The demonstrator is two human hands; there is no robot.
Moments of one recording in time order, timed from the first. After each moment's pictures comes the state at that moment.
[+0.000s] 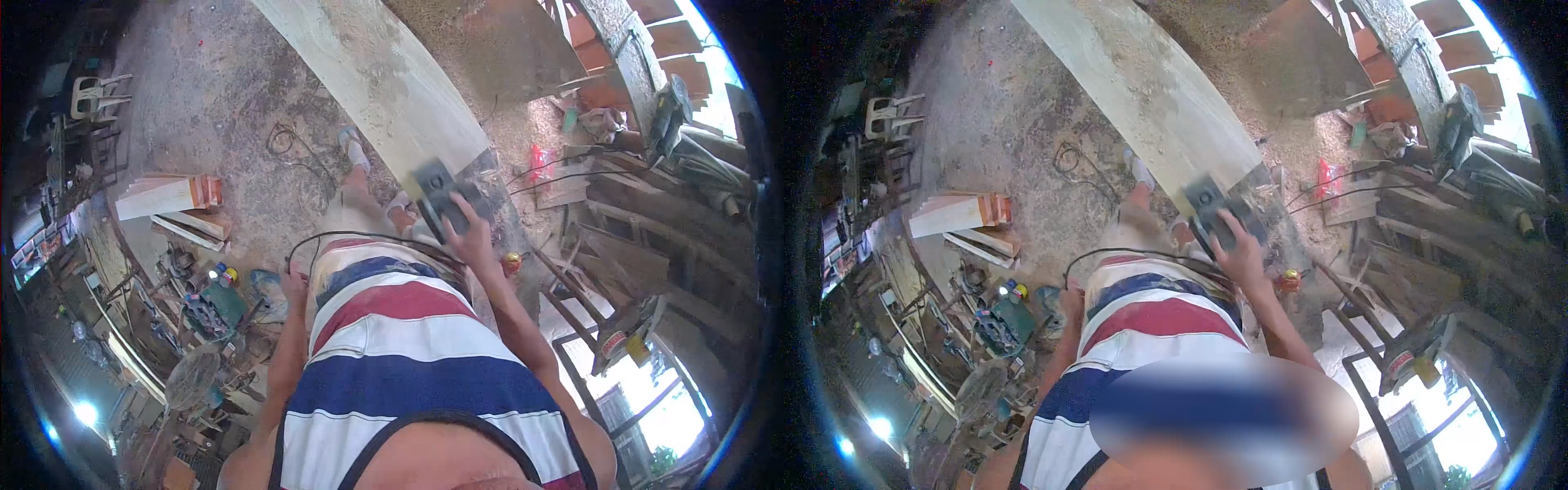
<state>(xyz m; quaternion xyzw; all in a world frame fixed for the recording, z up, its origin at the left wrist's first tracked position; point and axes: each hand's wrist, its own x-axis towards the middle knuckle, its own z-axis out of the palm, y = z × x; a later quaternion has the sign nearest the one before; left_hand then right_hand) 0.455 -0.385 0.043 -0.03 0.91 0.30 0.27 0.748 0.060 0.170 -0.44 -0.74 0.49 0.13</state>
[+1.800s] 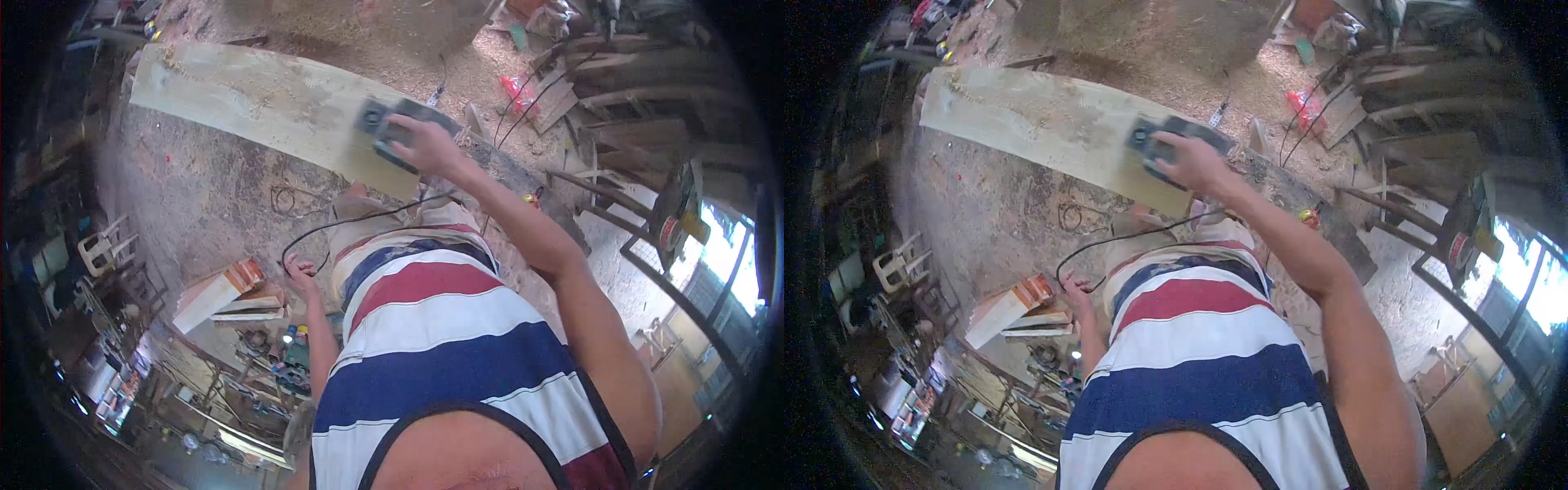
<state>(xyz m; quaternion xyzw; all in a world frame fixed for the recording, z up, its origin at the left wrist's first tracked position) 0.339 -0.215 0.089 0.05 0.84 0.44 0.32 0.666 0.170 0.181 -0.48 -0.73 0.47 0.11</state>
